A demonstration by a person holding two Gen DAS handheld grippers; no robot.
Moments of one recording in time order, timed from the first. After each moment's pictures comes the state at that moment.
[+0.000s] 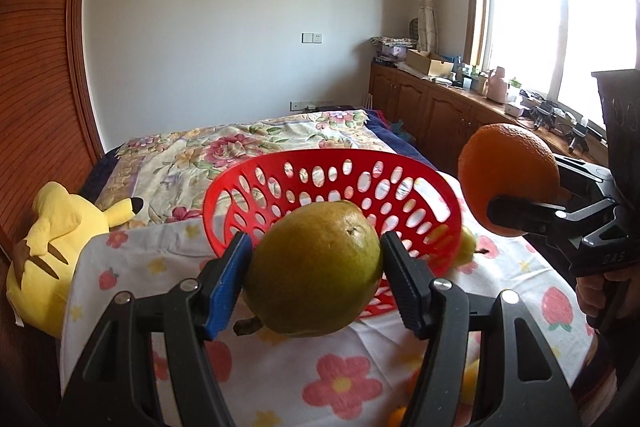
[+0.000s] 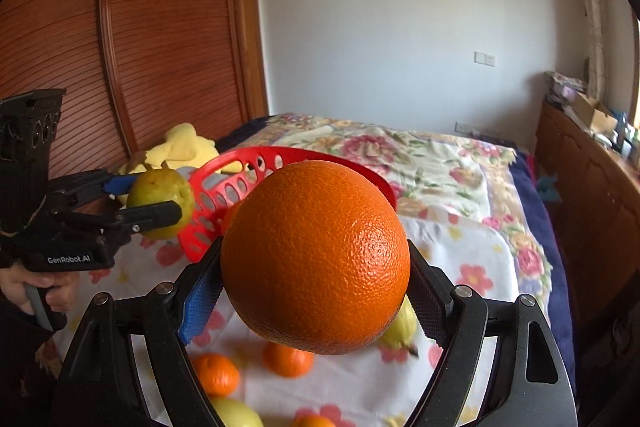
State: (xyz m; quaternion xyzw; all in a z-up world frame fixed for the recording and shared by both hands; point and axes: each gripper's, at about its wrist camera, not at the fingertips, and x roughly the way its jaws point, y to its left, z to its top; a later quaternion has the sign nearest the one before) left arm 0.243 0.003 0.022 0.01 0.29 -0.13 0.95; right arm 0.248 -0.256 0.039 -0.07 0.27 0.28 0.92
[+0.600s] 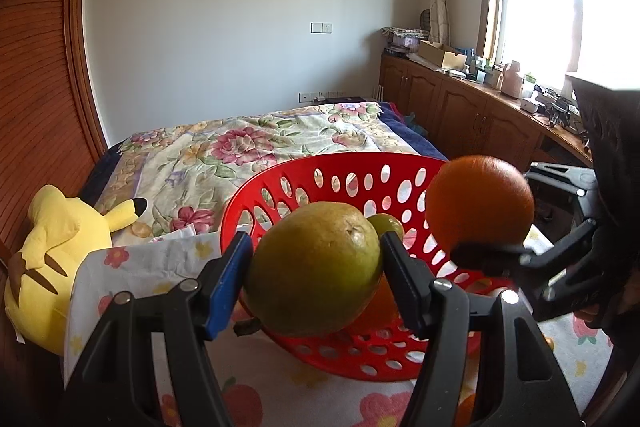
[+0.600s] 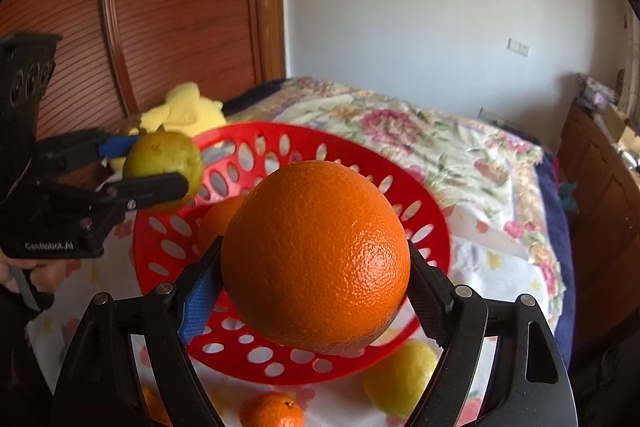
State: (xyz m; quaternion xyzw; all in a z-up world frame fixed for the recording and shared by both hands) left arm 0.300 0.014 0.008 0.01 0.30 -0.12 0.94; right arm 0.316 -0.200 0.008 -0.12 0.33 0.31 0.88
